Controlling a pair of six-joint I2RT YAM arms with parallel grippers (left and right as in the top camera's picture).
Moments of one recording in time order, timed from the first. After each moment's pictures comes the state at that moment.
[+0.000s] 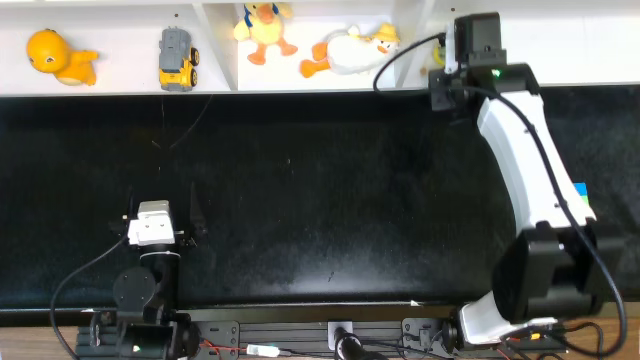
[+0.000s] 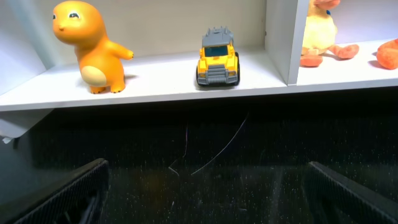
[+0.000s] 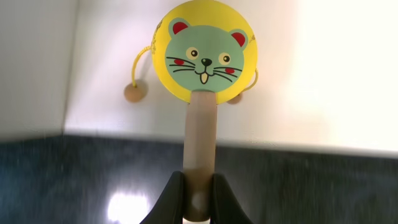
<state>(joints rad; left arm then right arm) -0.05 0.01 0.01 -0.07 -0.15 0.09 0.08 1.76 1.47 -0.76 0.11 -0.06</state>
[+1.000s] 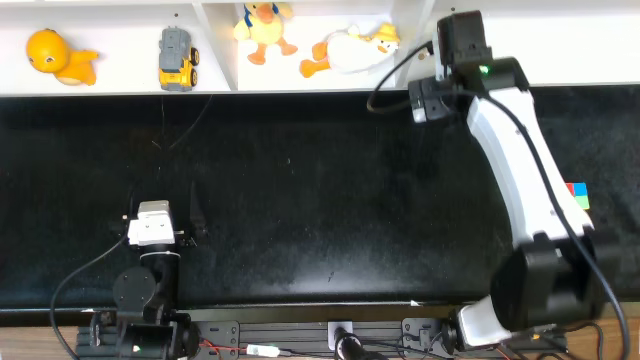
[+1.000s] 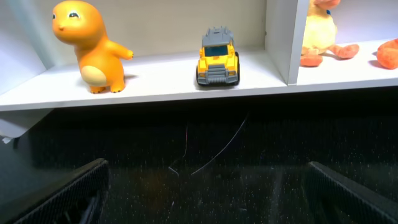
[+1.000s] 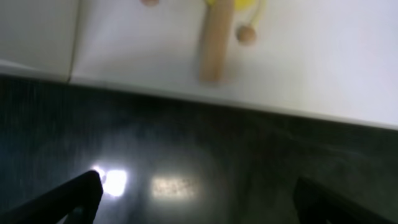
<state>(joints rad) -0.05 0.01 0.01 -0.07 -0.15 0.09 0.14 1.70 1.48 -0.93 0.22 -0.08</state>
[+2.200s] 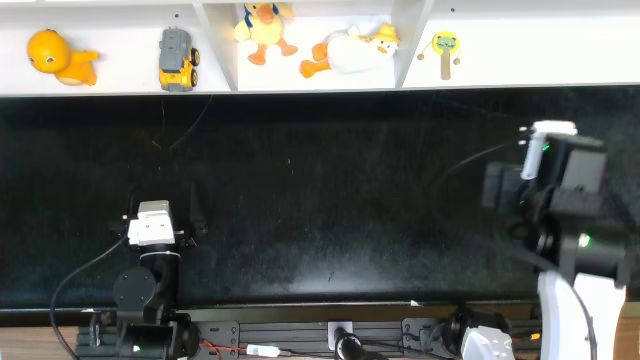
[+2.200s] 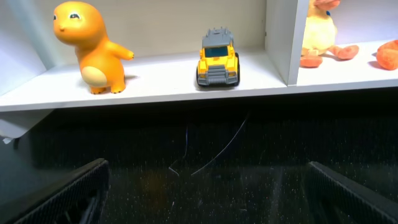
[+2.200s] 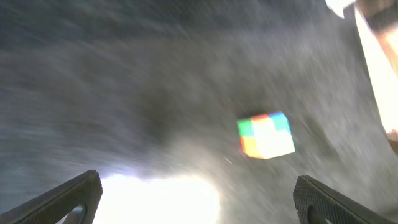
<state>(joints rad) -0.05 0.01 0.01 -0.07 -0.15 0.09 -0.21 1.02 1.08 -1.05 0.20 -0.13</state>
